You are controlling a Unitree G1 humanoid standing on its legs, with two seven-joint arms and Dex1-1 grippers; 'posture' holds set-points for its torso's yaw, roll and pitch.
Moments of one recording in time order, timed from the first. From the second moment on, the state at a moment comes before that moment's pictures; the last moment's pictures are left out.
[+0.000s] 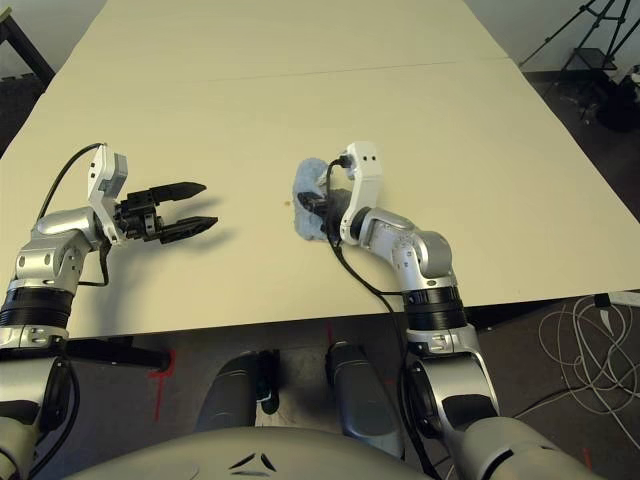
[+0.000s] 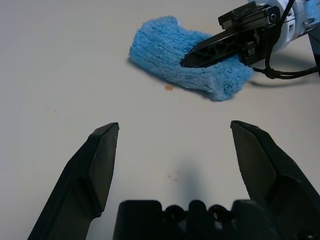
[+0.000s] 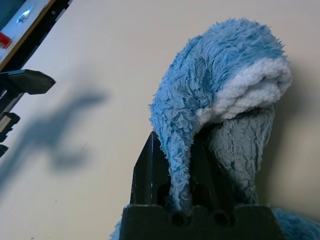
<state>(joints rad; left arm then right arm) -0.46 0.64 0.09 0.41 -0.40 0.19 -1.31 -0.54 -0.06 0.01 0.12 0.52 0.84 0.39</state>
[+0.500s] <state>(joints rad) -0.45 0.64 0.09 0.37 -0.41 0.20 -1.32 -0.58 0.02 0.07 0.19 0.49 0.83 0.45</state>
